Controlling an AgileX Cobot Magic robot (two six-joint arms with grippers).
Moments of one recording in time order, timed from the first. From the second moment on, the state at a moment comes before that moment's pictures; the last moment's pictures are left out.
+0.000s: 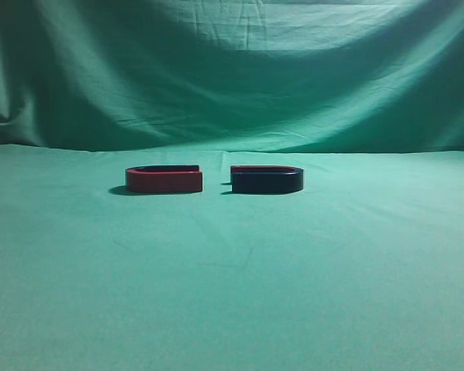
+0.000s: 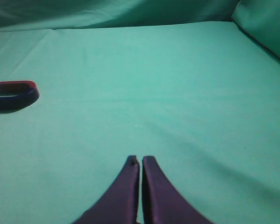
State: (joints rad) left arm -0.01 -0.01 0.02 -0.01 0.35 -0.03; right arm 0.04 -0.01 0.03 0.11 0.40 -0.09
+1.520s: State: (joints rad) left arm -0.01 -0.01 0.02 -0.01 0.35 -0.03; right arm 0.04 0.01 -0.10 0.45 0.14 -0.20
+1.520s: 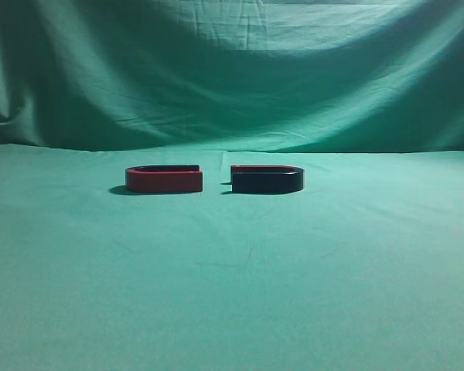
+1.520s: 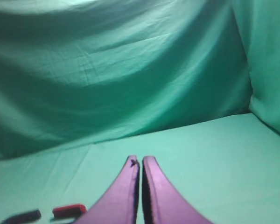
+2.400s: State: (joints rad) left arm -0.01 -0.01 0.02 -0.01 0.35 -0.03; right arm 0.04 1.07 -0.76 0.46 0.89 -0.34
